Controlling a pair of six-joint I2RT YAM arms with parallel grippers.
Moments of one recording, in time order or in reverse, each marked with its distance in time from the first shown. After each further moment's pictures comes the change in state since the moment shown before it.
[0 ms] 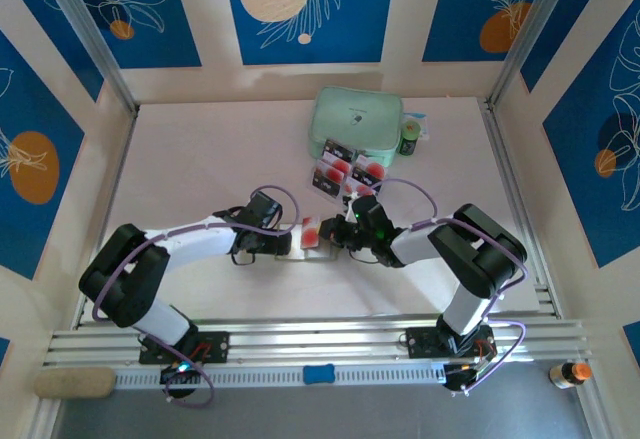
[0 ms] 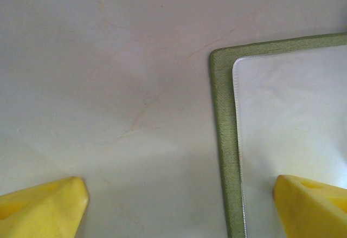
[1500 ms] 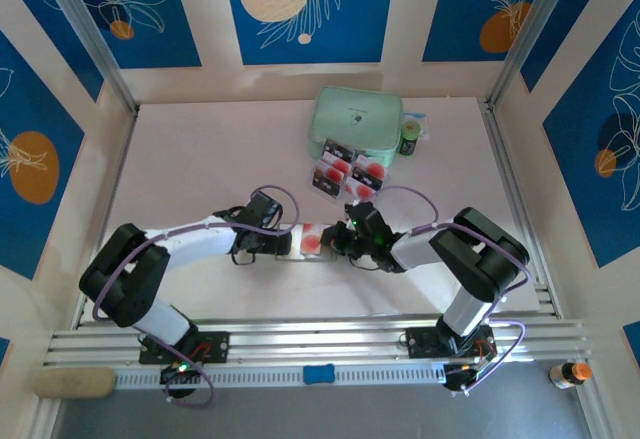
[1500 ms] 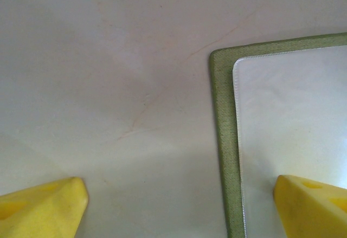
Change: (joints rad) left arm 0.000 0.002 0.002 0.000 0.000 0.000; right arm 0.041 -0.023 -0.027 -0.071 0.071 0.063
